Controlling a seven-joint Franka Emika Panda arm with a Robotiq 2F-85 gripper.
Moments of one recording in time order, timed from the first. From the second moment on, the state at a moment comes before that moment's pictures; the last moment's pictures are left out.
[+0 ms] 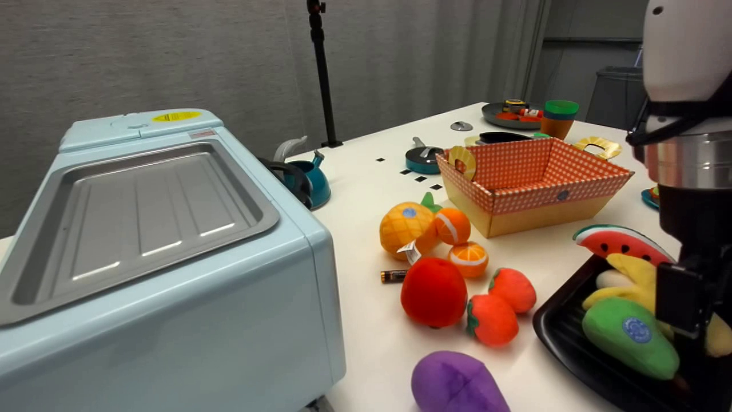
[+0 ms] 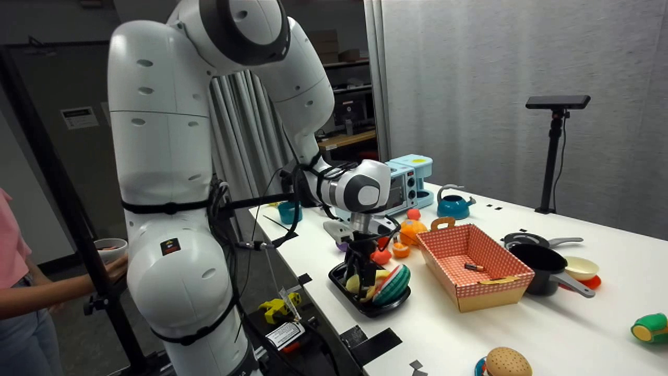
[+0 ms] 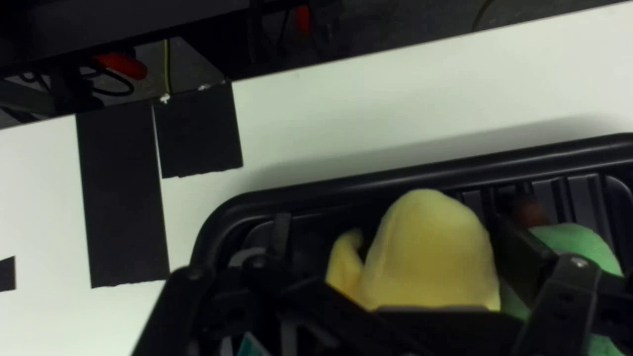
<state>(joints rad) 0.11 0.23 0.18 -2.50 0.03 2.39 0.47</state>
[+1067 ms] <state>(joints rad) 0.18 0.28 0.12 -2.39 0.05 2.24 0.47</state>
